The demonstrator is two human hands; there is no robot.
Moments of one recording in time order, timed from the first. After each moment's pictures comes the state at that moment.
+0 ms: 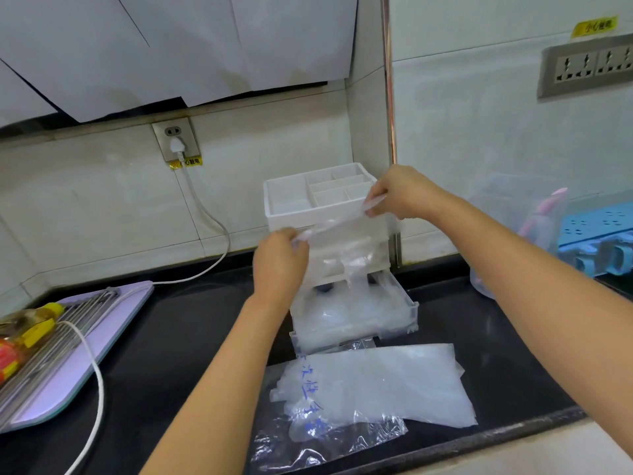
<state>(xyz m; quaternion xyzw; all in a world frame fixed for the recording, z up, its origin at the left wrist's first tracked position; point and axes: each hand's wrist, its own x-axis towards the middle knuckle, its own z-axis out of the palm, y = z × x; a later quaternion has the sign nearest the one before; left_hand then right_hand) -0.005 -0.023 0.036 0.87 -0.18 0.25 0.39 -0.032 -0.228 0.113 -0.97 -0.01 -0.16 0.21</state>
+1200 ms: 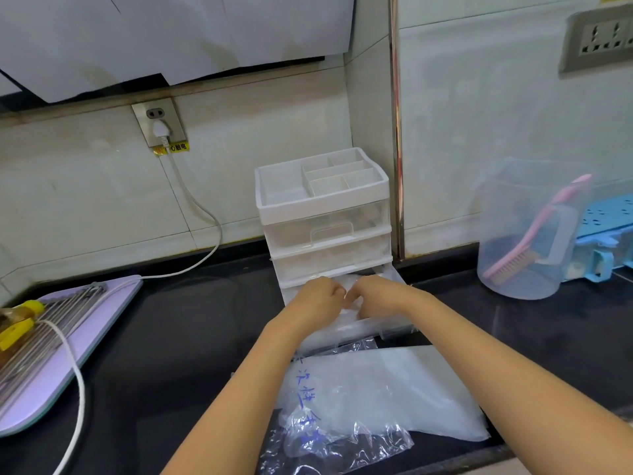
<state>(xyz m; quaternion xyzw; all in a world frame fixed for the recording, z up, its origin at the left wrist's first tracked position) 0.021 -0.053 -0.028 0.94 -0.23 -0.09 0.25 -0.002 -0.195 -0.035 -0.97 -0.04 0.12 0.20</state>
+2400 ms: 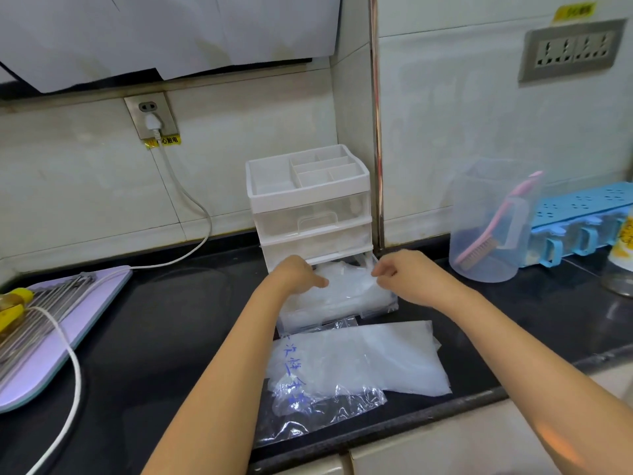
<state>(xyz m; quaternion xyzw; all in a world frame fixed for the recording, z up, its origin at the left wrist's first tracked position) 0.022 -0.047 -0.006 0.95 -0.14 -0.13 0.24 -0.091 -0.227 -0.008 -0.95 0.04 -0.06 0.29</state>
